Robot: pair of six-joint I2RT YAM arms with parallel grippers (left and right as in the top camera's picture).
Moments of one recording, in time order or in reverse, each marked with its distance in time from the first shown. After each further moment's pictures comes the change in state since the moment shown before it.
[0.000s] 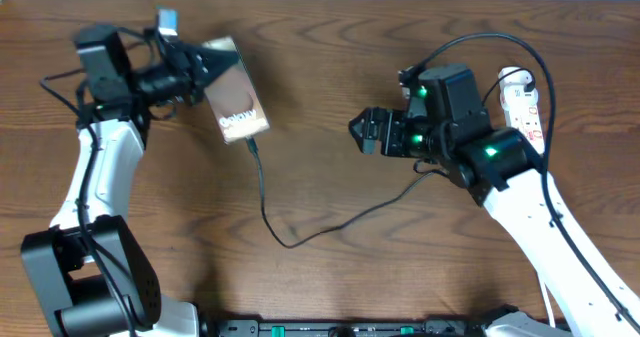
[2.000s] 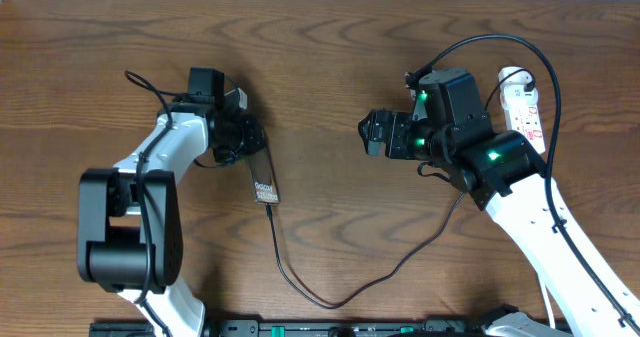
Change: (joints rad) left arm -0.265 0.203 -0.051 -0.511 -0.786 0.488; right arm 0.010 -0.016 0.000 -0.037 0.105 -0.010
